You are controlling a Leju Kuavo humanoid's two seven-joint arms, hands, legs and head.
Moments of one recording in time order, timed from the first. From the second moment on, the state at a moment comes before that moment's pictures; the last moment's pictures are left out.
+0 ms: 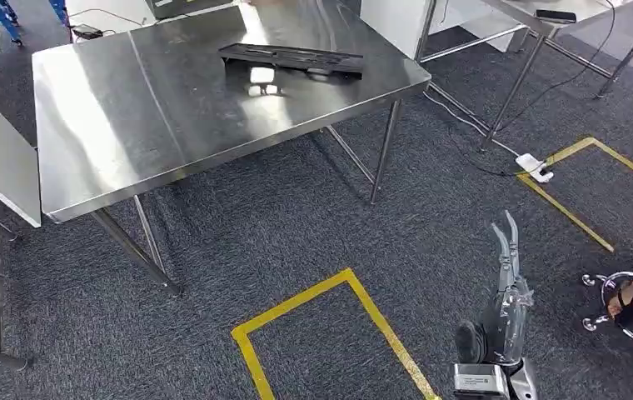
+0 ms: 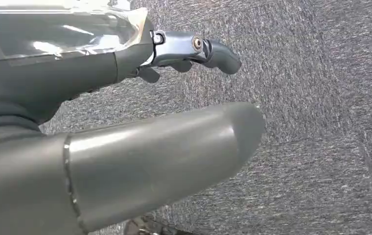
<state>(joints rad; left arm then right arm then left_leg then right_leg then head) -0.07 -0.09 0.82 -0.25 -0.56 0.24 -0.42 0.30 0.03 0.07 -2.03 0.42 -0.51 -0.60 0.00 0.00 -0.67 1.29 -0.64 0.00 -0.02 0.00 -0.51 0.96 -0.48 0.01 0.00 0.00</state>
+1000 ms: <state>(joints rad) -0.07 -0.10 0.85 -0.25 -0.56 0.24 -0.42 0.27 0.05 0.05 -2.00 0.37 -0.46 -0.61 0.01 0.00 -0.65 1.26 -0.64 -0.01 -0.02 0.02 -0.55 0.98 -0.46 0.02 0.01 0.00</state>
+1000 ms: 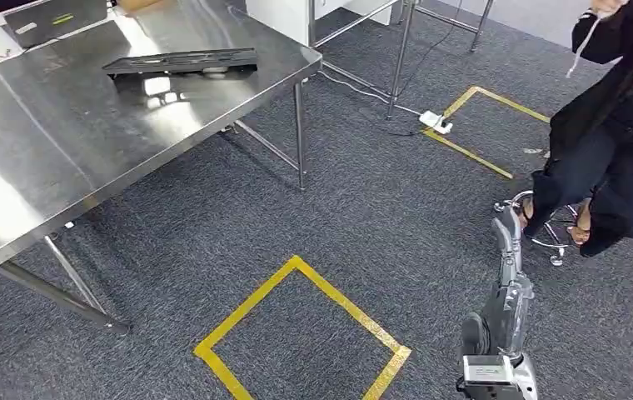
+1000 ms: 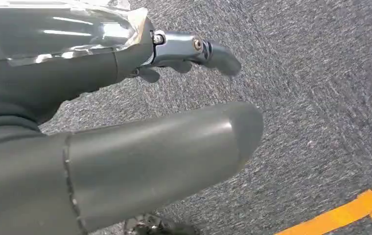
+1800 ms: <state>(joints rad) -0.07 -0.11 0.87 -0.25 -0.56 0.26 -0.42 0.22 0.05 0.05 -1.92 0.35 -0.45 -0.61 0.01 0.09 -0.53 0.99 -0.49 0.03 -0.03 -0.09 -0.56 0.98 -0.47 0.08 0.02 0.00</state>
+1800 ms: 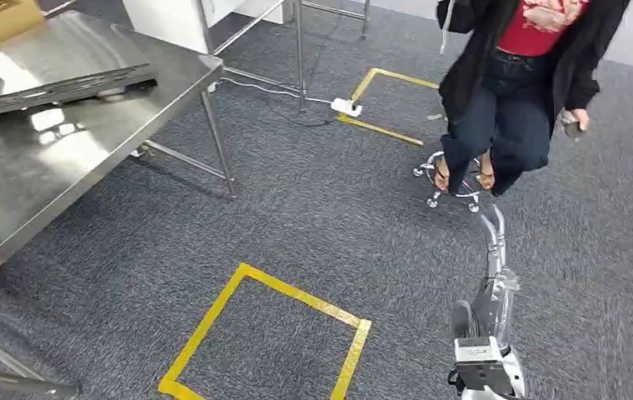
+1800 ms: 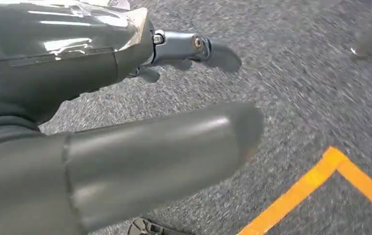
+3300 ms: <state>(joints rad) -0.04 -0.13 0.96 -0.24 -0.57 0.32 -0.42 0.26 0.02 0.12 -1.74 0.18 -0.50 -0.64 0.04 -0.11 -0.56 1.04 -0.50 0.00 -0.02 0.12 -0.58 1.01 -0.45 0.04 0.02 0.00</state>
